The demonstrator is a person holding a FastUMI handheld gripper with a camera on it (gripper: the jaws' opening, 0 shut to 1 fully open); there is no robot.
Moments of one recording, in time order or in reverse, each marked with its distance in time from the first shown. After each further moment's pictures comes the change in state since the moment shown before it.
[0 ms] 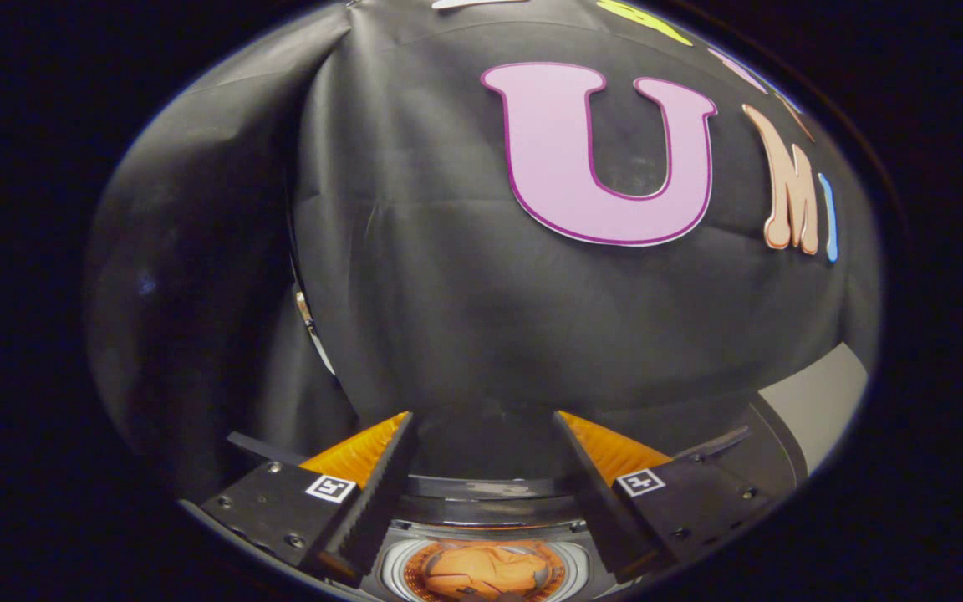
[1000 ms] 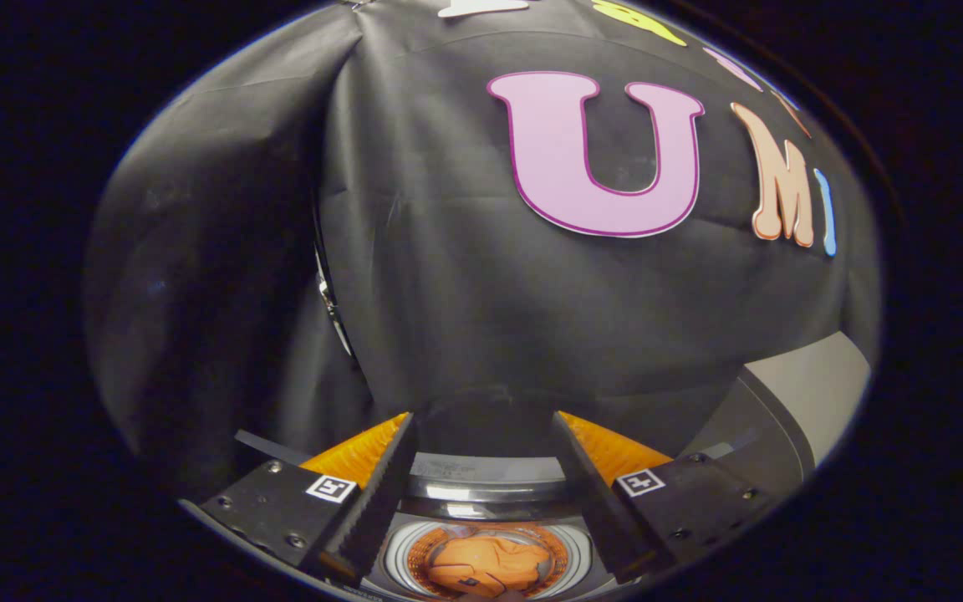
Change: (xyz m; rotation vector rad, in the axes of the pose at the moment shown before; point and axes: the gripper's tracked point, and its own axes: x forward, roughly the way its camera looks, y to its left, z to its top) arm -0.033 0.003 -0.023 -0.008 -0.009 0.026
